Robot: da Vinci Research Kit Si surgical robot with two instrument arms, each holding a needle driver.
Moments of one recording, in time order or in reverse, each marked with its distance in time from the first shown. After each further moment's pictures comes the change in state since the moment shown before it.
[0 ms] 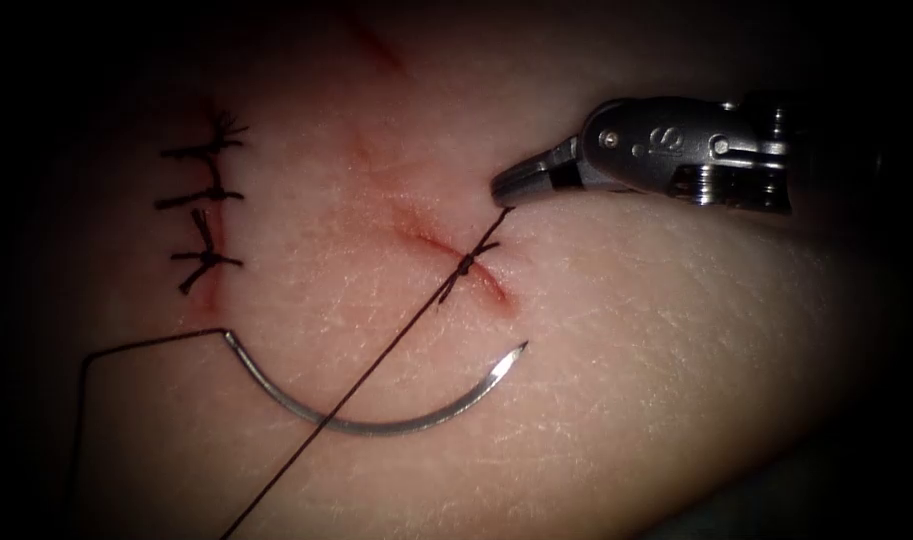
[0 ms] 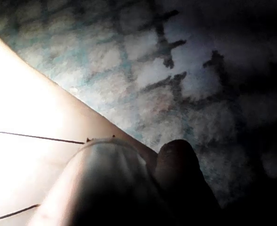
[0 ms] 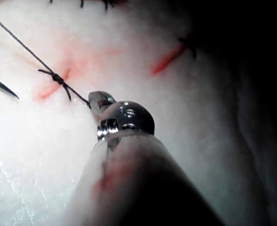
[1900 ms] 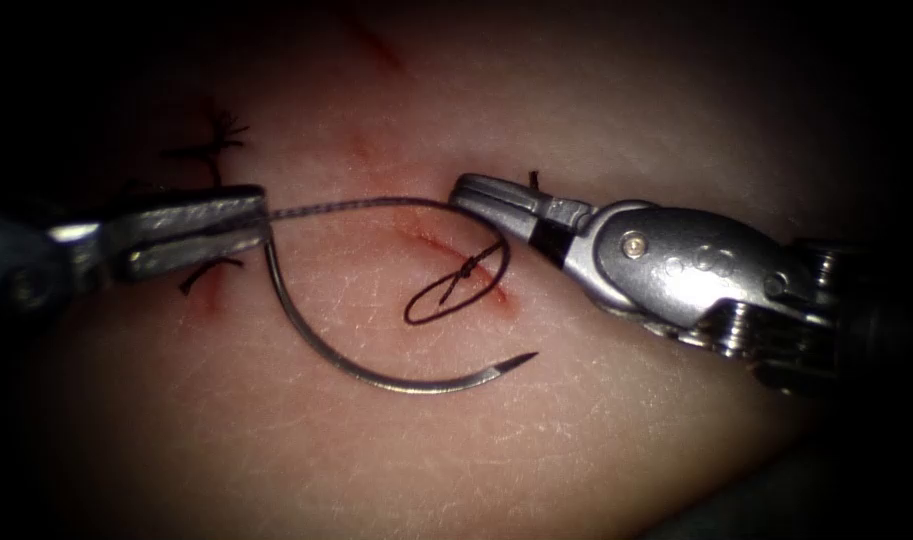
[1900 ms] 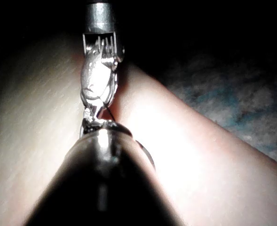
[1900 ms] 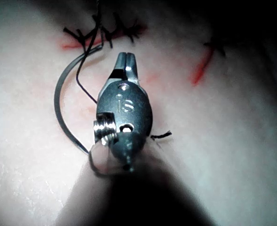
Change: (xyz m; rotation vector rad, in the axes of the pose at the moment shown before) right arm 0.011 -0.009 0.001 -0.617 0.444 0.261; left arm 0.006 -0.033 0.002 0.221 0.217 -0.035
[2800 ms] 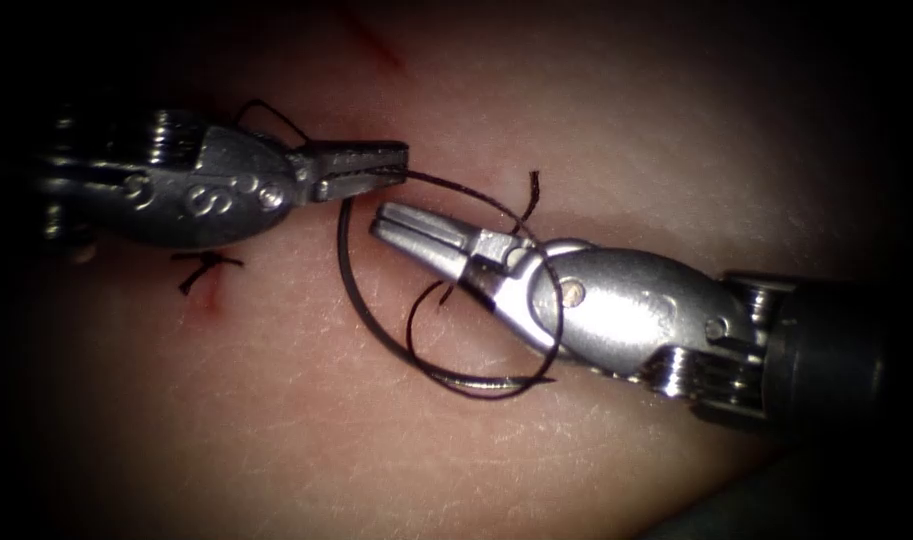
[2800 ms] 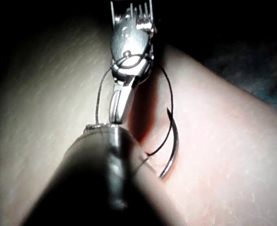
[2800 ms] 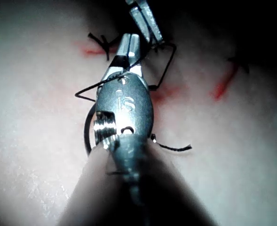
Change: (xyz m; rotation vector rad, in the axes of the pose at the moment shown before) right arm 0.002 -0.003 -0.001 0.077 0.196 -0.080; left arm -0.008 0.000 0.011 -0.041 -0.142 0.066
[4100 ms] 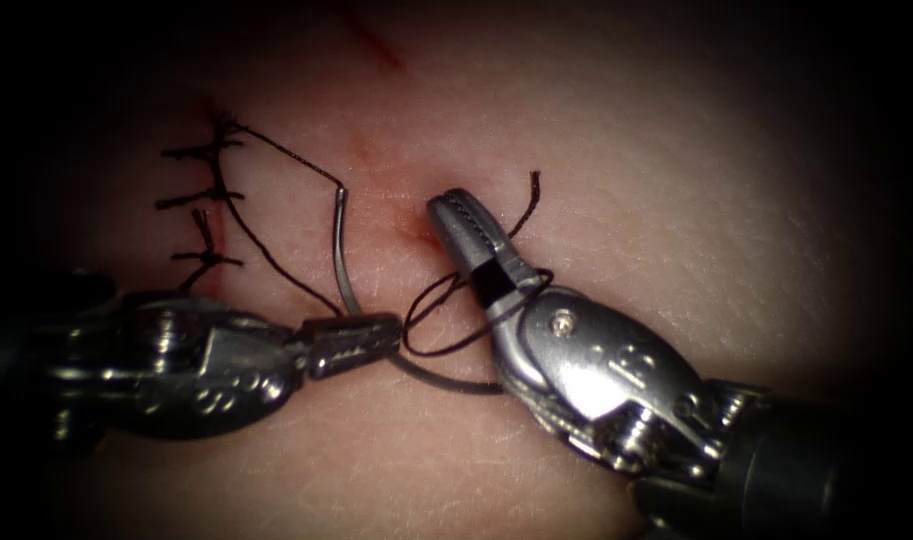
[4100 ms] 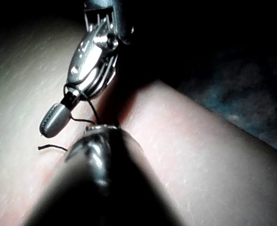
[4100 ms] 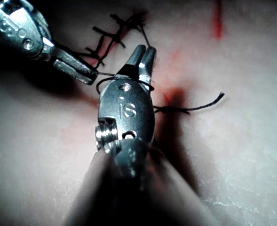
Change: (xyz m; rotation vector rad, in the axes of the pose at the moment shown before) right arm -0.004 -0.001 0.000 -0.737 -0.250 0.501; left arm 0.003 0.008 -0.002 -0.016 -0.011 -0.001
